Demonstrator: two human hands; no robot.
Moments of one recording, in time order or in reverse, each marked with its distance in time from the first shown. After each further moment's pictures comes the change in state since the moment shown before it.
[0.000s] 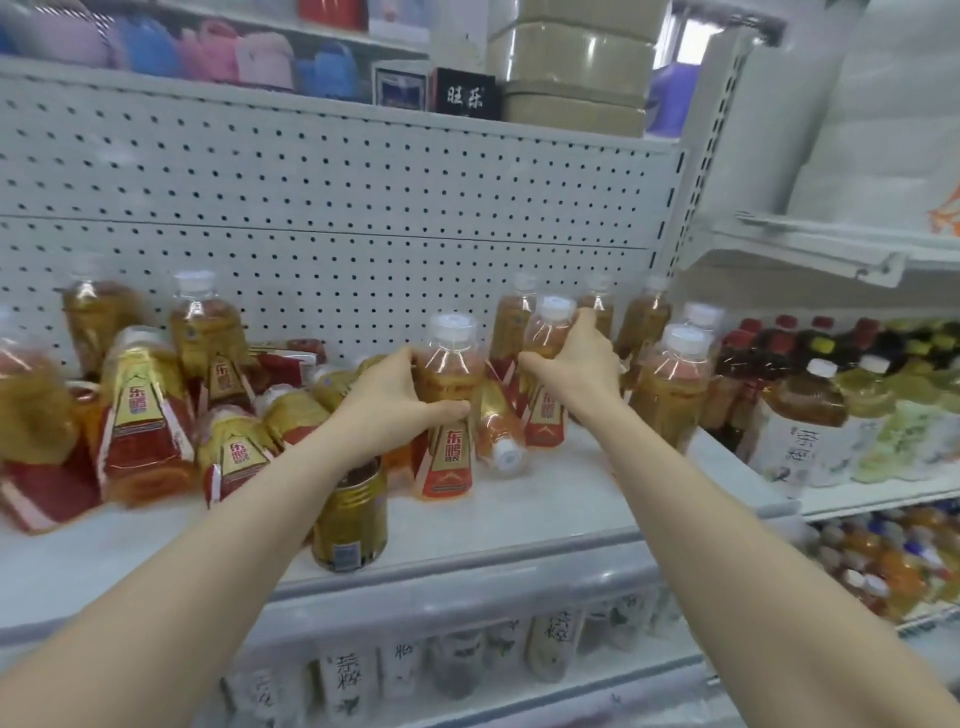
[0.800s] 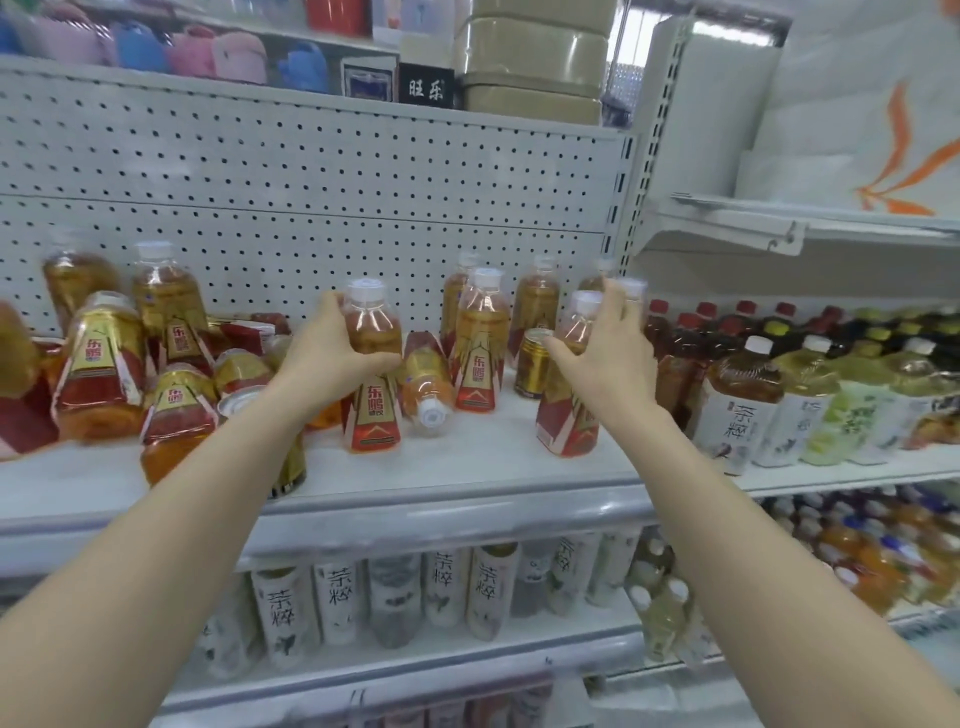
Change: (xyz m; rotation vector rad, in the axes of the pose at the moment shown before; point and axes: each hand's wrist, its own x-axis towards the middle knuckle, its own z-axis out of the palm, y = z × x) left_hand -0.024 0.039 0.035 0.082 0.319 -0.063; right_hand -0.030 0.084 -0.085 -0.169 0.150 -0.152
